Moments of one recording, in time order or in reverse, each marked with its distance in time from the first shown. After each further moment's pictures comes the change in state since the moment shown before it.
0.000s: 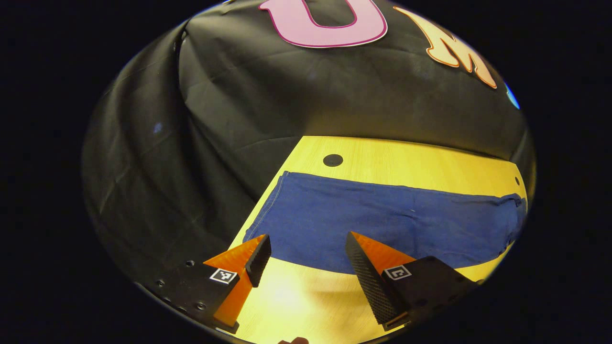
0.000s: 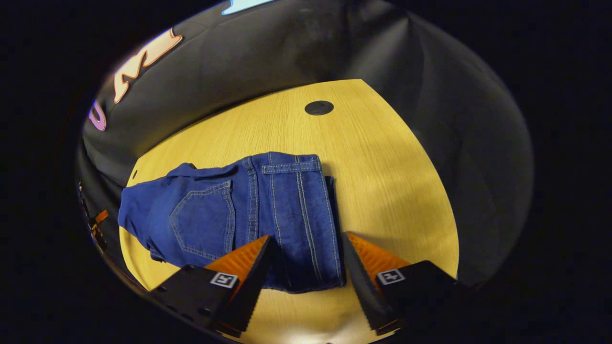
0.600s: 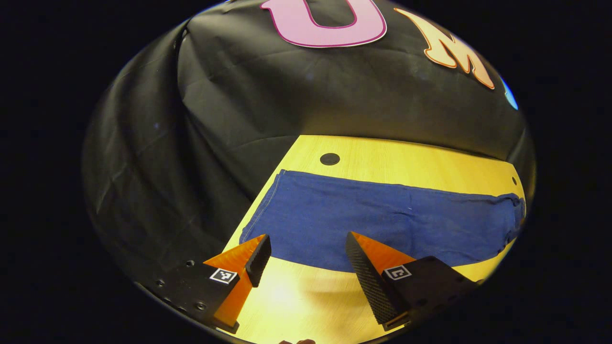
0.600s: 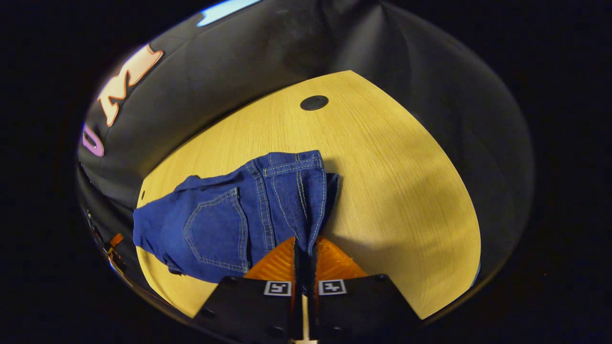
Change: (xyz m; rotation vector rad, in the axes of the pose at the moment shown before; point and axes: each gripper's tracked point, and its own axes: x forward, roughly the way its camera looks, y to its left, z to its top) left arm 0.001 -0.003 0.003 -0.010 -0.003 -0.034; right arm 0.001 0.017 0.001 0.116 0.002 0.028
